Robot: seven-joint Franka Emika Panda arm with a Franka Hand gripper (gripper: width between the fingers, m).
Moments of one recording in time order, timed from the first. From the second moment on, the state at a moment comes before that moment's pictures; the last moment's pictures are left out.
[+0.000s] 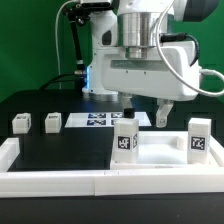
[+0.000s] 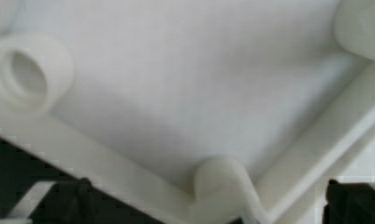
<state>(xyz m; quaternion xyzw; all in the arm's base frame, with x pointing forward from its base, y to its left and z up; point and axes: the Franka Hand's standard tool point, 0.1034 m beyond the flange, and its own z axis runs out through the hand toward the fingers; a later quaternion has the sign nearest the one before) 0.564 0.033 0.074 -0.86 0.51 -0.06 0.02</state>
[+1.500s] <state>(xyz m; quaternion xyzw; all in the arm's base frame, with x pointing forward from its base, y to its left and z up) 0.502 0.047 0.043 -0.74 0.67 -0.05 0.03</state>
